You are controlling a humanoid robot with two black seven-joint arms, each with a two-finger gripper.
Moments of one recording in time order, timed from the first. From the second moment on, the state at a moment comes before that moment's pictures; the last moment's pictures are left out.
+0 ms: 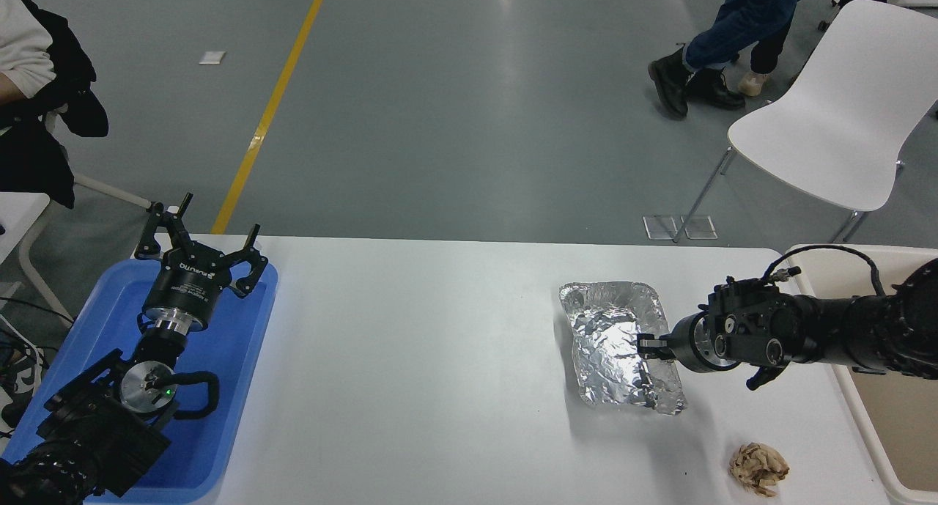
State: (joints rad) left arm -0.60 0.23 -0.89 -0.31 -0.13 -0.77 -0.36; right arm 1.19 -0.22 -0.95 0.82 -0.42 0.13 0.01
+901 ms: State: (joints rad) left arm -0.60 0.23 -0.89 -0.31 -0.13 -0.77 -0.36; right arm 1.51 -0.43 -1.04 1.18 -0.42 0.22 0.01
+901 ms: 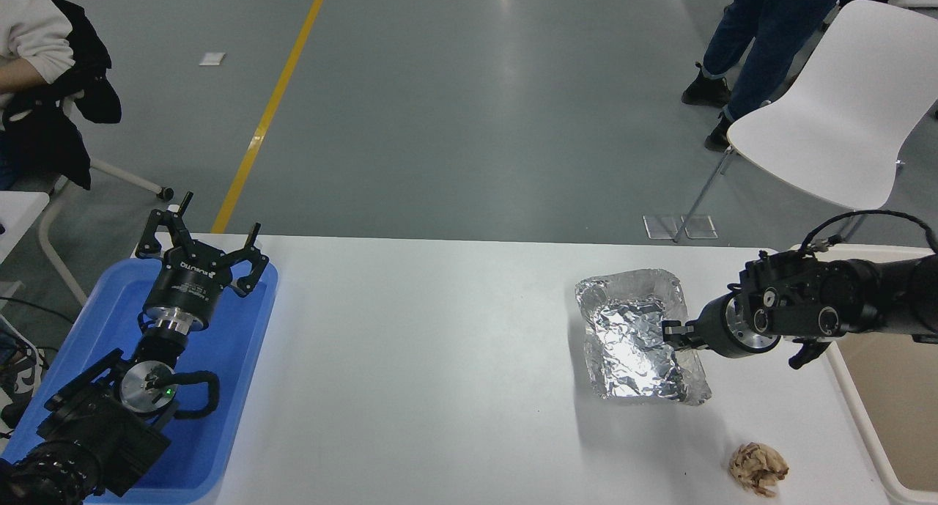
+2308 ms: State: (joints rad) left arm -0.60 0.23 -0.89 -0.31 -0.13 -0.77 -0.36; right arm 2.33 -0.63 -1.21 1.32 -0.41 0.78 0.01
